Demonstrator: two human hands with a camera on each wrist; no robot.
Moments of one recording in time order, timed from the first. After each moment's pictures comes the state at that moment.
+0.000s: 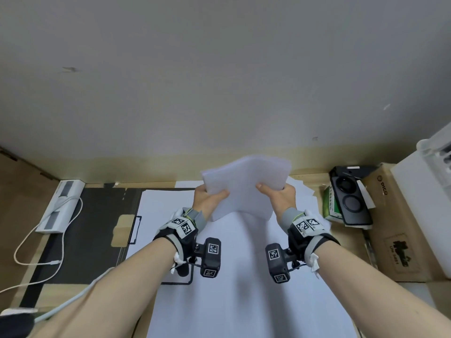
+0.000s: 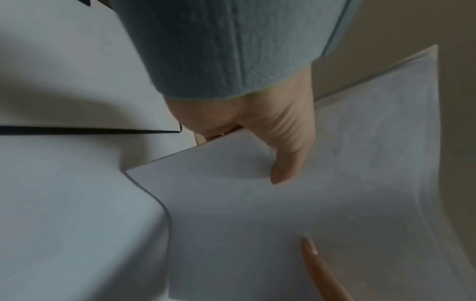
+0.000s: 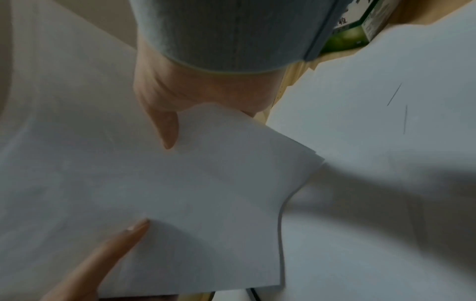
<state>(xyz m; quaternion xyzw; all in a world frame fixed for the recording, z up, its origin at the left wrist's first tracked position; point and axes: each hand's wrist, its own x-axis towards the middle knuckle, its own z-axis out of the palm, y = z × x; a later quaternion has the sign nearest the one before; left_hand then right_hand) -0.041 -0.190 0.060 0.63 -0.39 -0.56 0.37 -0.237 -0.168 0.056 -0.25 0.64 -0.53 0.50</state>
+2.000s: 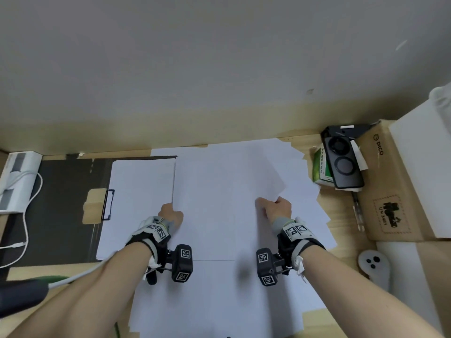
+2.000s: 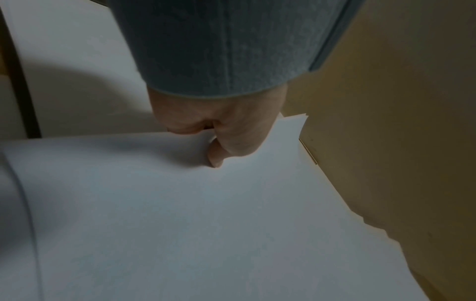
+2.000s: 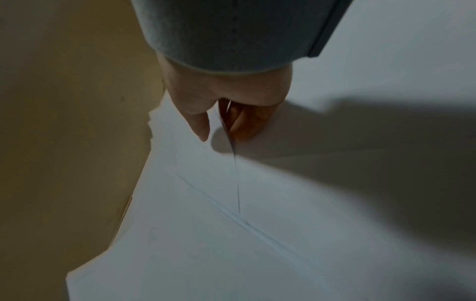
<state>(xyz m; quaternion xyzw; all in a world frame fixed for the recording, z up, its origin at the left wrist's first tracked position) 0.019 -0.144 -0.083 0.81 -0.40 -0.44 -0.02 -0.264 -0.093 -0.073 -0.12 0.82 -0.28 0.48</state>
